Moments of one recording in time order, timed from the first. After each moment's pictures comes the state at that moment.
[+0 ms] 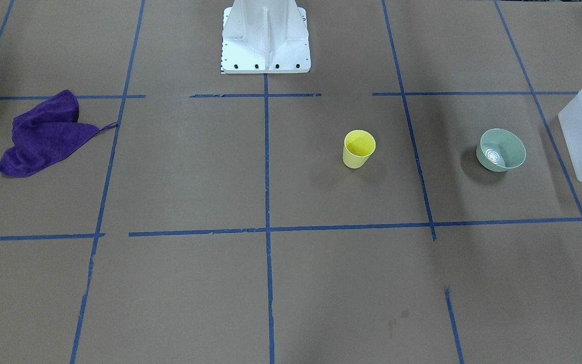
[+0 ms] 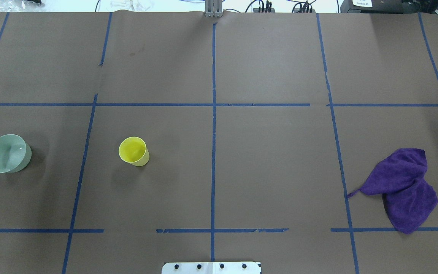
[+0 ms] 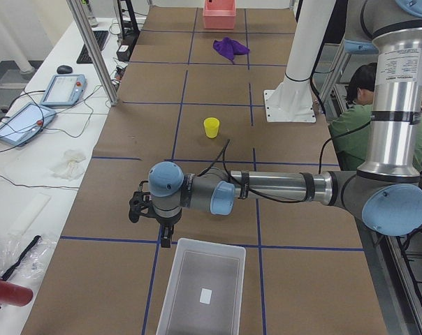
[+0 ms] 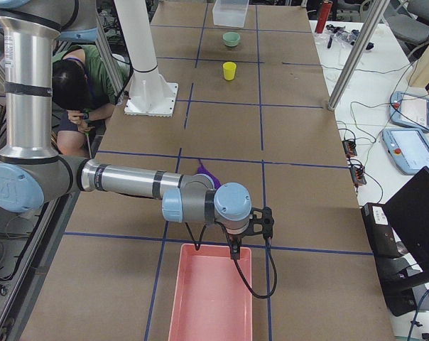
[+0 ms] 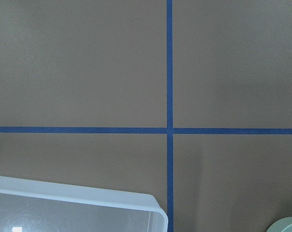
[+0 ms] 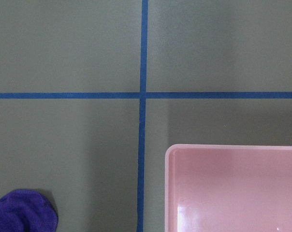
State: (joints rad) left arm -1.58 -1.58 -1.58 -1.73 -2.37 -0.12; right arm 1.66 -1.66 1.60 -1.45 2.44 -0.02
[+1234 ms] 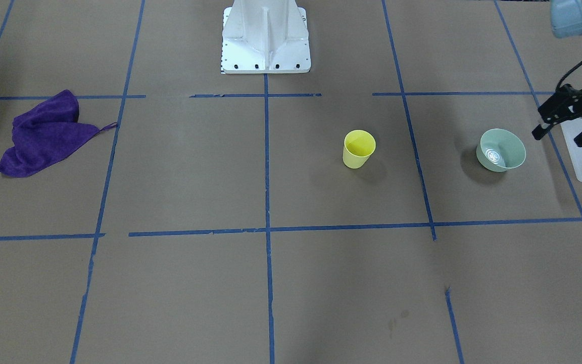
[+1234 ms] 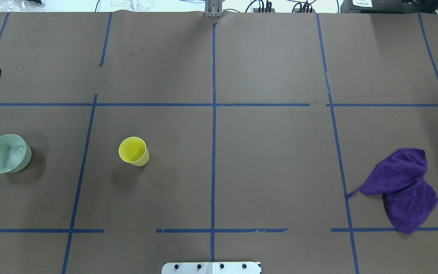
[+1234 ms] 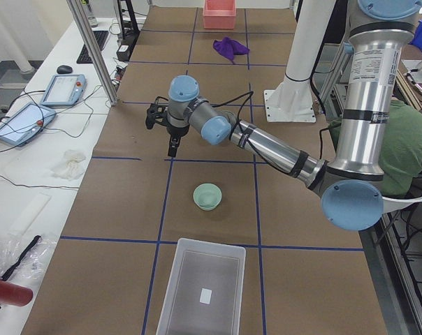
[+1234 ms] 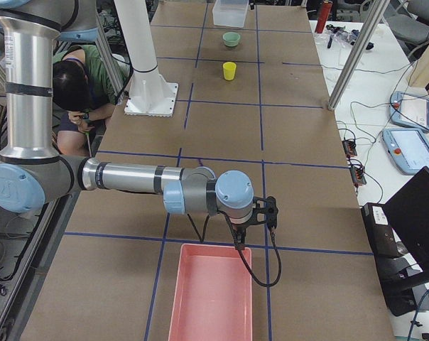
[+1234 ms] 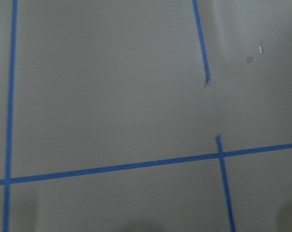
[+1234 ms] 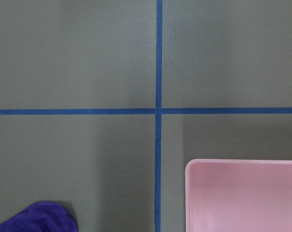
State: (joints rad) left arm -1.20 -1.65 -1.97 -1.88 -2.29 -0.74; right arm 1.66 -1.66 1.65 -1.45 2.46 0.03
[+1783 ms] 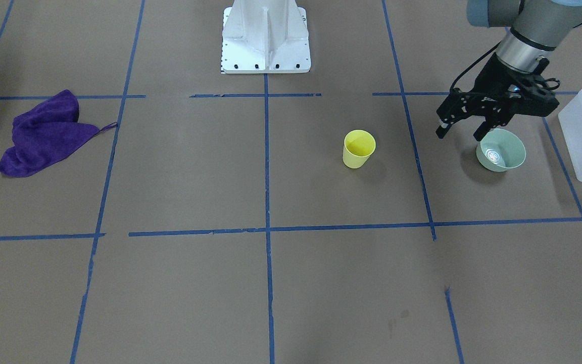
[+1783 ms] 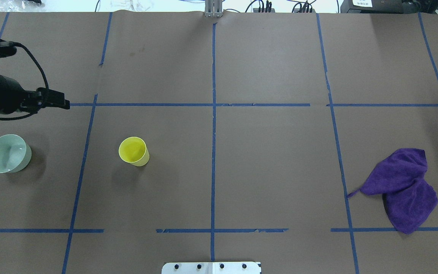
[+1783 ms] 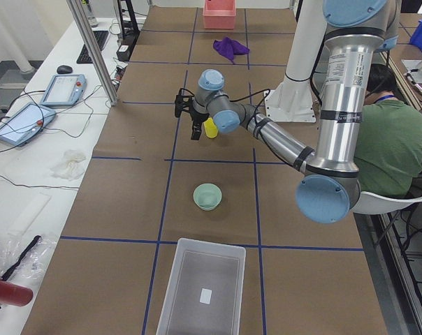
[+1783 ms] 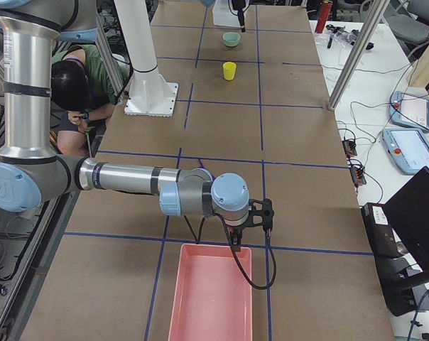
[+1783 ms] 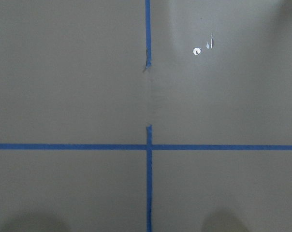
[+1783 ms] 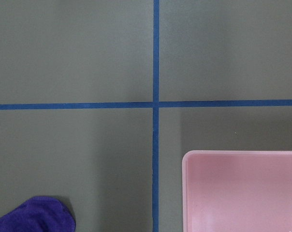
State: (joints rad) left arm -0.86 -1.65 -2.05 -1.97 -2.00 -1.14; right arm 1.66 -1.68 1.65 -1.44 2.46 0.03
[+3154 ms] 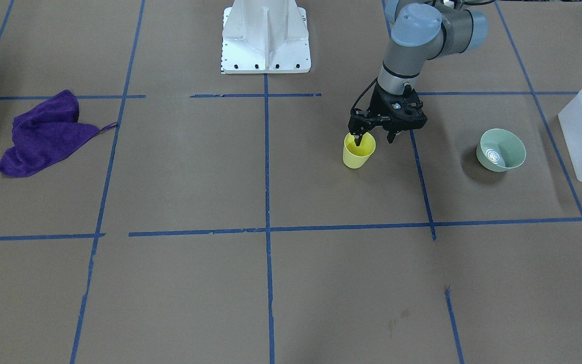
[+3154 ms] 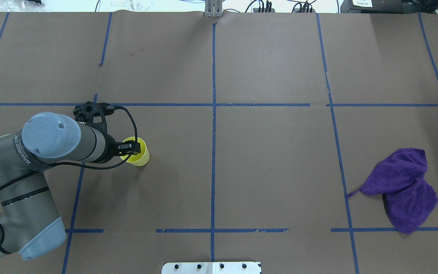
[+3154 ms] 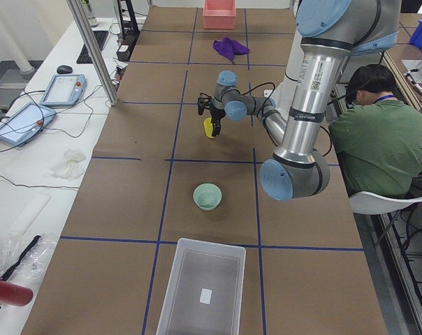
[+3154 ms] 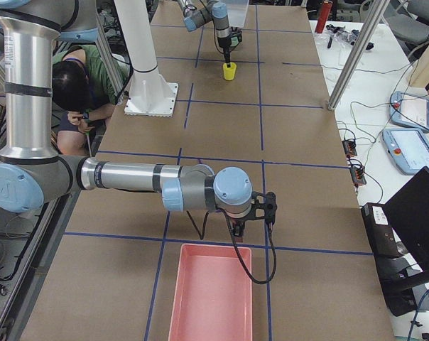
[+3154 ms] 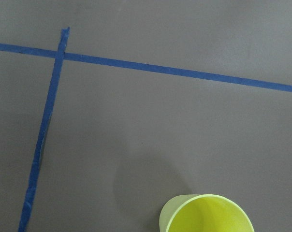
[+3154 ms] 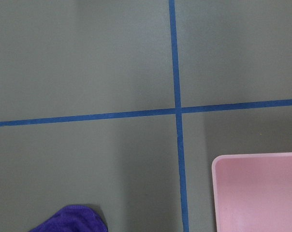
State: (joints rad) left arm -0.53 -1.85 -1.92 -1.79 -1.76 -1.32; right arm 1.66 -1.66 1.67 -1.44 2.52 0.12
